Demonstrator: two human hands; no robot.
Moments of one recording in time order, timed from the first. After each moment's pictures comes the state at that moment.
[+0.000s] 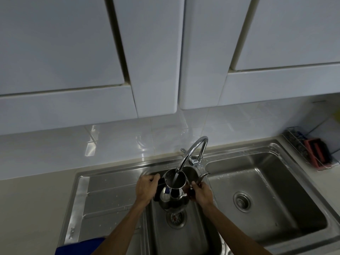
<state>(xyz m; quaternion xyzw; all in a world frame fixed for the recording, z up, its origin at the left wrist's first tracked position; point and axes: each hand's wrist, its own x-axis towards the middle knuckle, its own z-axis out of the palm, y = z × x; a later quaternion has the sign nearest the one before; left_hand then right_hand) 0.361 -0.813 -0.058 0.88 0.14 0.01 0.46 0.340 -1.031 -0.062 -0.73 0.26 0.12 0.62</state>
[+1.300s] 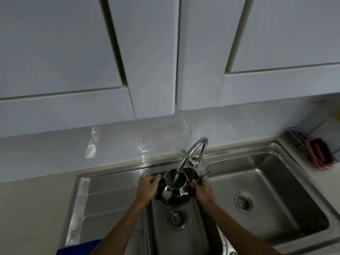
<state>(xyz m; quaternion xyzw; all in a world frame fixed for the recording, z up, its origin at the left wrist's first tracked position) 0.370 -0.808 -0.064 0.87 0.10 -0.01 0.48 0.357 -1.035 -0.076 -0.74 0.26 0.13 0.61</state>
